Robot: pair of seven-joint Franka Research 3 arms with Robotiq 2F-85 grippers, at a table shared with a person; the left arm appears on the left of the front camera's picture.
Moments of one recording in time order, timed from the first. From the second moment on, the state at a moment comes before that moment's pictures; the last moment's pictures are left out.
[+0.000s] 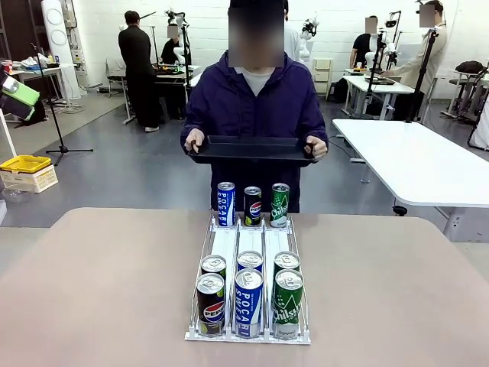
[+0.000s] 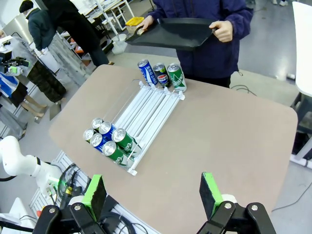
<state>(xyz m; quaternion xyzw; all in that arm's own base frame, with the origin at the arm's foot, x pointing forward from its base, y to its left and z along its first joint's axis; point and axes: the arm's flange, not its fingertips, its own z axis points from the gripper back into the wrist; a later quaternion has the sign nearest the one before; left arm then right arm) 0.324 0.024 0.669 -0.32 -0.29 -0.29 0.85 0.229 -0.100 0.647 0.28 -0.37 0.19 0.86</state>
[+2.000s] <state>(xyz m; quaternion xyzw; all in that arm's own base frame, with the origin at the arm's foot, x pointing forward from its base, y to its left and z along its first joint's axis) 0.324 0.024 0.669 -0.32 -0.29 -0.29 0.85 0.229 -0.100 0.647 0.28 -0.37 0.19 0.86</state>
